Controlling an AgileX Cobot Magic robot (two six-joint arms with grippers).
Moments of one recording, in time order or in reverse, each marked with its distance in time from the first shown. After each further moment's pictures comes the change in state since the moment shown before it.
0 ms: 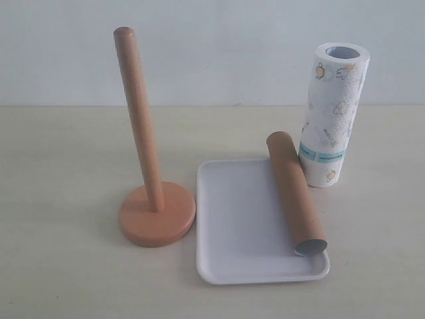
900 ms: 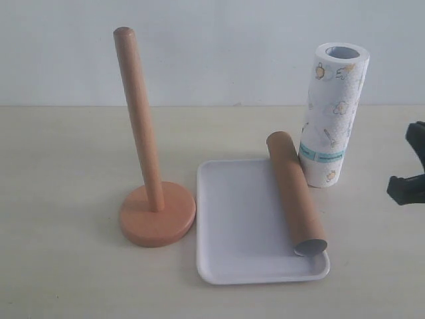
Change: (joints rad) left arm 0.000 0.000 0.000 0.000 0.002 0.000; right arm 0.002 0.560 -0.094 -0.316 -0.439 0.224
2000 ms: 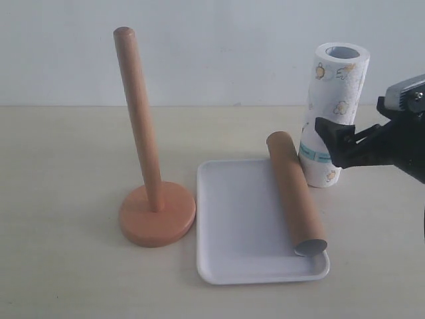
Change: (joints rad) left arm 0.000 0.000 0.000 0.000 0.000 0.000; right arm 0.000 0.490 -0.293 -0.143 -0.170 0.025
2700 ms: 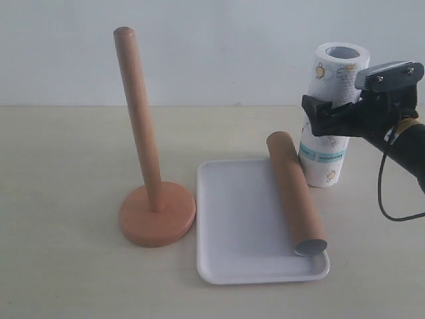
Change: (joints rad) left arm 0.000 0.000 0.000 0.000 0.000 0.000; right arm 0.000 0.330 -0.311 0.064 -0.074 0.007
